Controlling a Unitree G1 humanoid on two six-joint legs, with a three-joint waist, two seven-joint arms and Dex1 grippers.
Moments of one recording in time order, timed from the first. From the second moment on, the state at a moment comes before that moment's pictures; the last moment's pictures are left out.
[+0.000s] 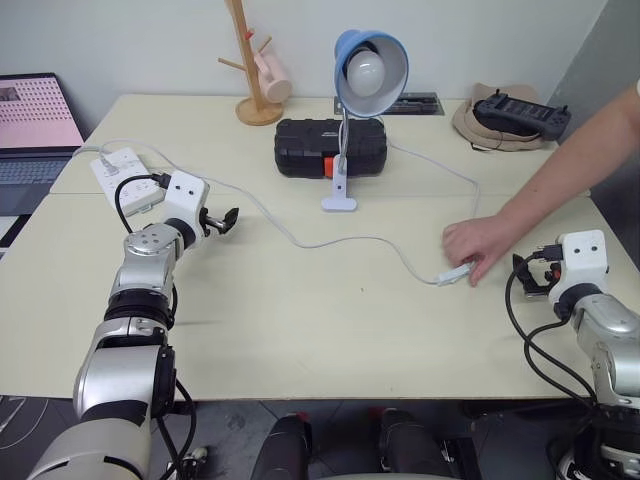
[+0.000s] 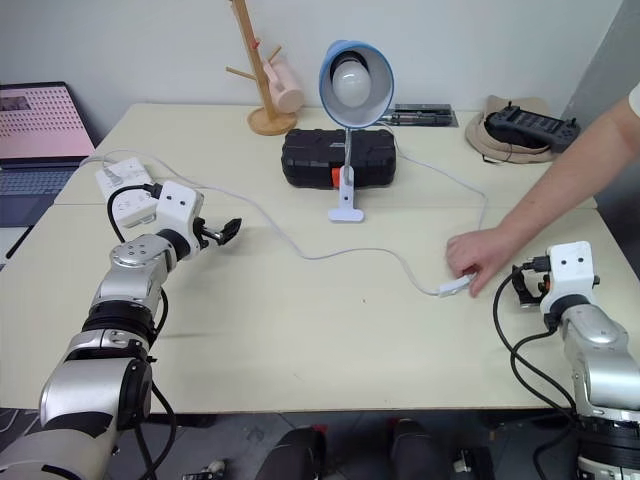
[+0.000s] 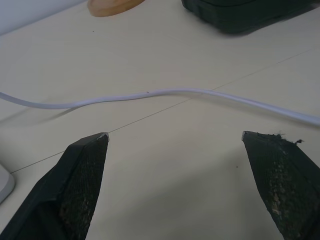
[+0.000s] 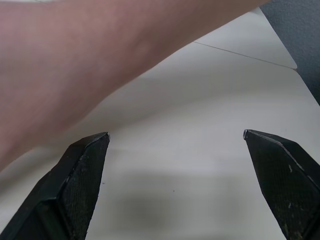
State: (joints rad) left arm -0.83 0.57 0.09 0.94 -0.03 -0.01 -0.50; right arm -0.12 -0.57 -0.30 -0.14 0.18 0.56 0.22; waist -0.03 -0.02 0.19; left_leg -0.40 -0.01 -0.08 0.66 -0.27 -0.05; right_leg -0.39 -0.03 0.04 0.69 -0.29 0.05
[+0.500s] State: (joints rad) left arm -0.86 0.65 0.07 0.86 -0.05 0.01 -0.75; right arm -0.07 -0.86 -0.29 -0.20 0.30 0.55 0.67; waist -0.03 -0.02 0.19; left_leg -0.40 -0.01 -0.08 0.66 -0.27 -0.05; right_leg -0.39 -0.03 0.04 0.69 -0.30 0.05
